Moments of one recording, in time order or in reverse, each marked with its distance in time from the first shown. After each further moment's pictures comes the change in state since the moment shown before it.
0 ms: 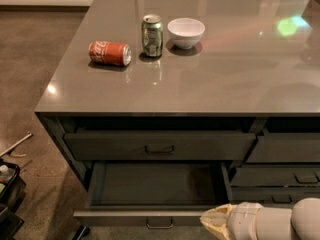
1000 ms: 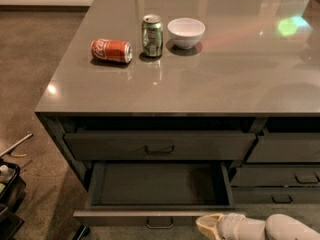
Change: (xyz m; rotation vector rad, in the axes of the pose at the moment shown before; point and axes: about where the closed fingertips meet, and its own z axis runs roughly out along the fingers) arm 0.109 -0.060 0.122 -0.001 -0.103 0.251
